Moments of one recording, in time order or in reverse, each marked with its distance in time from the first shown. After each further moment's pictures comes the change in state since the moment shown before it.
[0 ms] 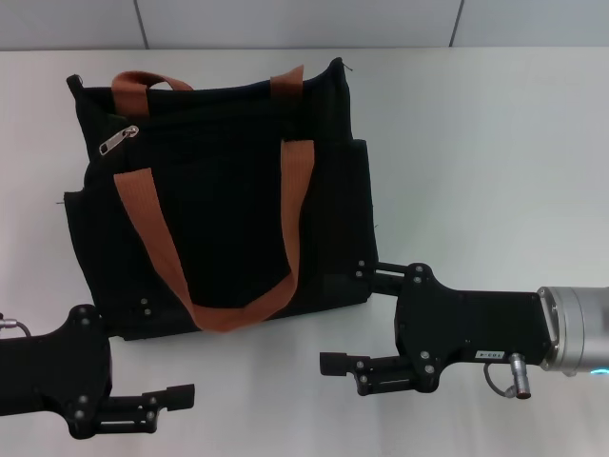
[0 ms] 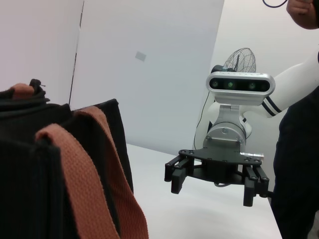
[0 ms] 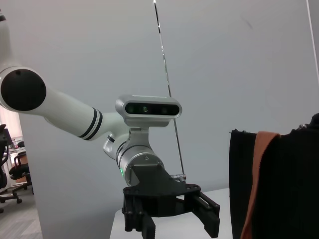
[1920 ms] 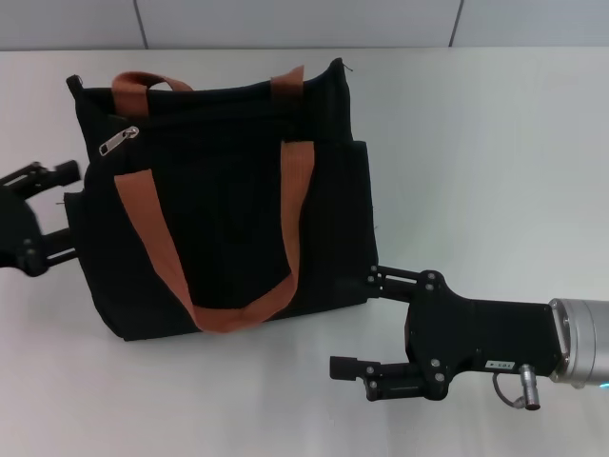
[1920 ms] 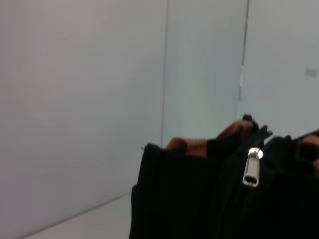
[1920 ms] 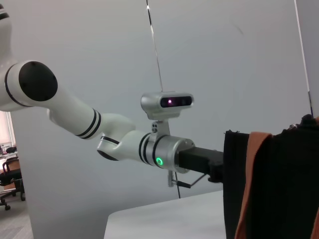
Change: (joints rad) left arm -0.076 0.019 -0.374 -0.089 0.027 -0.242 0.081; right arm -0.034 -0.003 0.003 0.012 0.015 -0.008 -0.033
